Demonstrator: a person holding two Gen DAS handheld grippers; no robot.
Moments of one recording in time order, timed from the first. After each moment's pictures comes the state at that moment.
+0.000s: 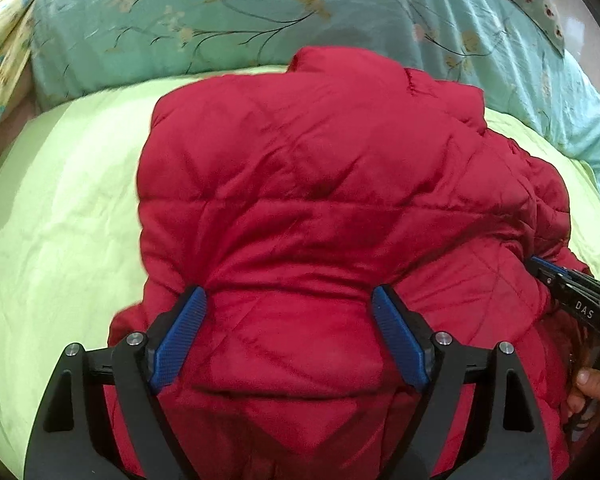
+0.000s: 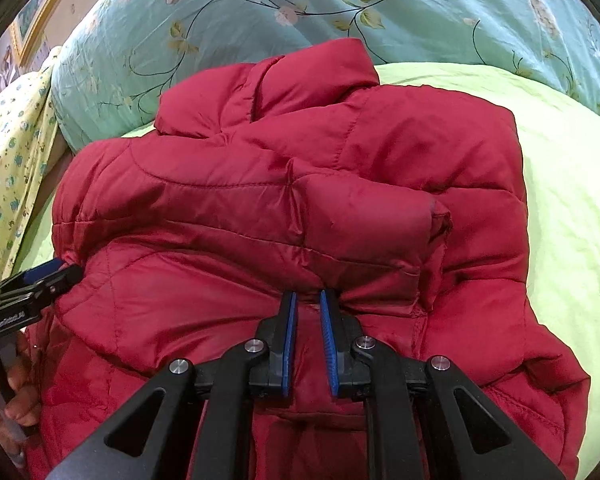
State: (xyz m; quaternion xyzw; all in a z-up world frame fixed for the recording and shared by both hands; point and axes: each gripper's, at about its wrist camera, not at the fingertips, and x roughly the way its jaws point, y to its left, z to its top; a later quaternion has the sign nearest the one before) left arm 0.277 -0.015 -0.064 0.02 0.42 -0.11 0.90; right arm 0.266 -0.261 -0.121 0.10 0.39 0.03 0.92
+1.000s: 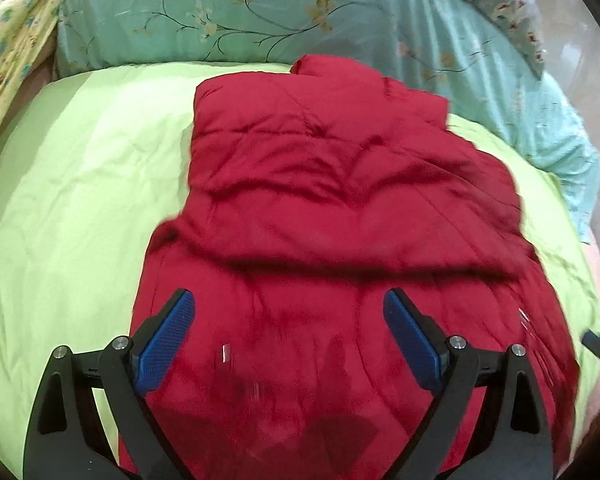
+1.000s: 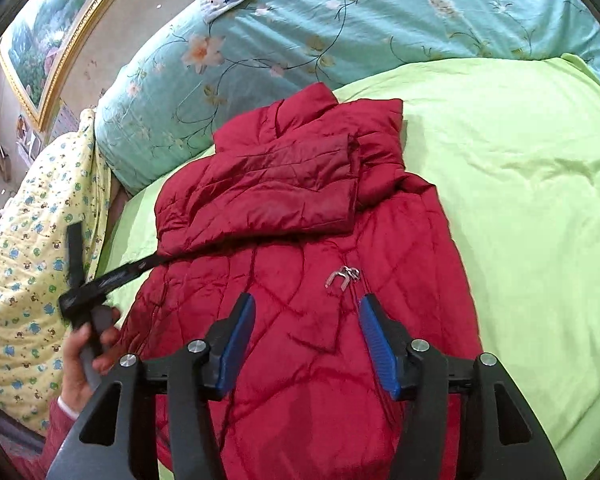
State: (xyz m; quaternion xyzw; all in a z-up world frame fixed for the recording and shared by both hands) left arm 0.197 0.022 -0.029 -0.03 0.43 -0.14 0.89; right arm 0.063 -0.281 -0.053 0.21 0.36 0.03 0.91
